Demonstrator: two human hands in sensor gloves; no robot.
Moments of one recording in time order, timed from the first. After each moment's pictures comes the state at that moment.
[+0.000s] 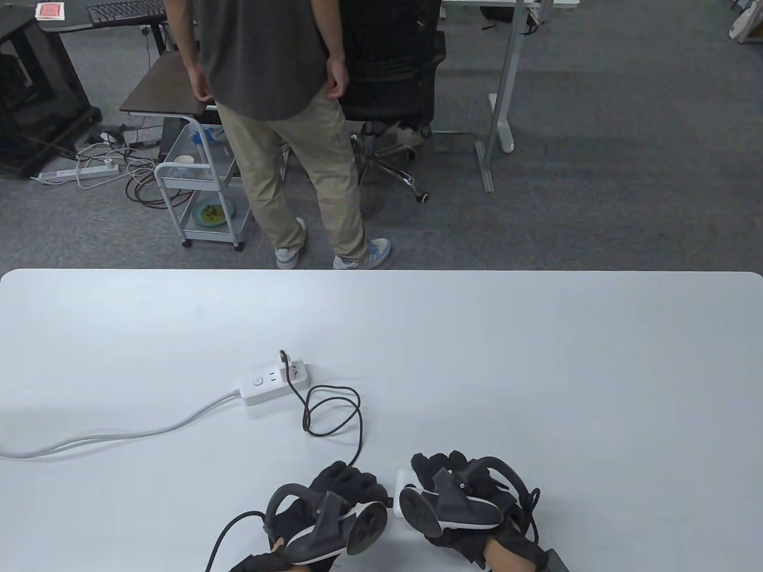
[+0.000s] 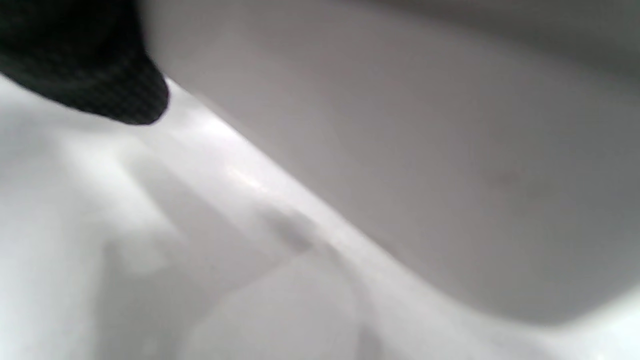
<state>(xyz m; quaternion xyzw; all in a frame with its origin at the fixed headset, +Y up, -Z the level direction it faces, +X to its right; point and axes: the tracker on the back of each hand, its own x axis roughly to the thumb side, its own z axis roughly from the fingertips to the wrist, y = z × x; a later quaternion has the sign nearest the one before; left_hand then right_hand) -0.081 -0.733 -0.242 0.03 -0.22 -0.06 0.97 0.079 -0.726 -0.262 -0.29 -0.08 -0.94 0.16</state>
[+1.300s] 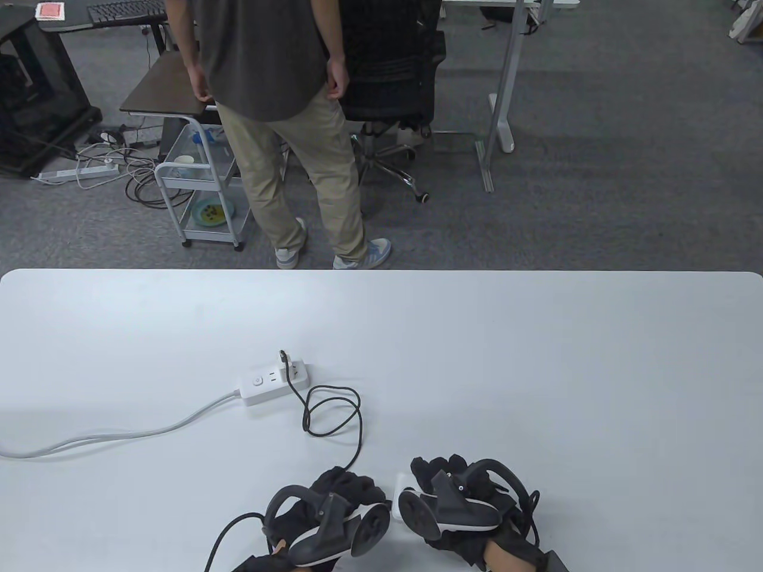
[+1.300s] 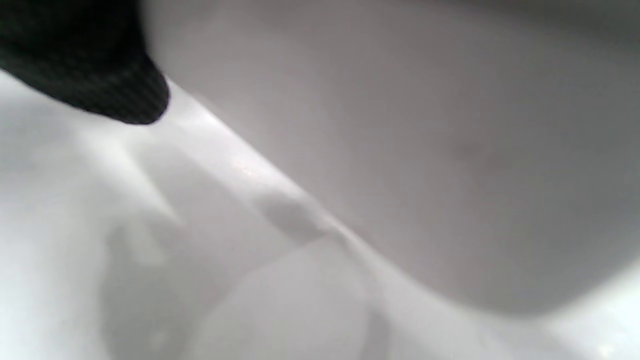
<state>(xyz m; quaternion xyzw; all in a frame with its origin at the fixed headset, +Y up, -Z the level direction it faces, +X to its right) -0.078 -0.732 -0.241 0.03 -0.21 -0.08 0.97 0.079 -0.728 -0.259 -0.29 -0.10 -0.94 0.15</state>
